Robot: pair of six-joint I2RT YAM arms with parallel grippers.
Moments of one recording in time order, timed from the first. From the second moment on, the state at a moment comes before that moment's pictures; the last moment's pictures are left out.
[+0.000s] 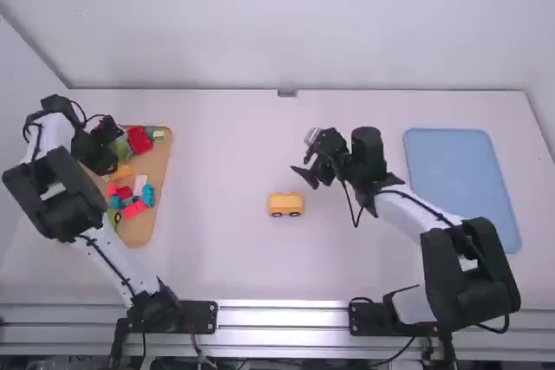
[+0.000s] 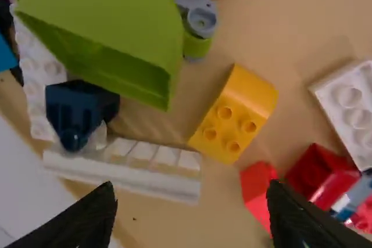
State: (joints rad) left arm 0.62 2.13 1.71 -0.97 0.02 1.19; right arm 0.30 1.53 0.71 0.31 -0.61 -0.53
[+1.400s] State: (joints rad) left arm 0.62 2.20 1.59 -0.82 0.10 1.17; right arm 0.27 1.53 0.71 0.33 -0.61 -0.45
